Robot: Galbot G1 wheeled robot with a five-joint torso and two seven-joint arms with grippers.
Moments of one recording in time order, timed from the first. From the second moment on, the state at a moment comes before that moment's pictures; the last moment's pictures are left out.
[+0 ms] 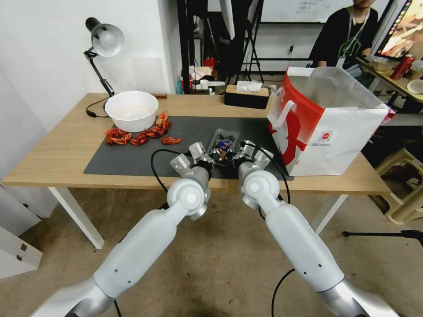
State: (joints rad) left arm 0.72 -1.20 0.15 -1.75 -1.16 0.02 -0.54; right arm -0.72 1.33 0.02 1.61 1.11 -0.27 0.57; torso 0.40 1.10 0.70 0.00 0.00
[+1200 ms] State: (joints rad) left arm 1.27 -1.01 -0.27 -1.95 -0.49 -0.10 -0.30; right arm -0.72 1.33 0.02 1.62 1.09 -0.27 0.57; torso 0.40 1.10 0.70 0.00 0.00
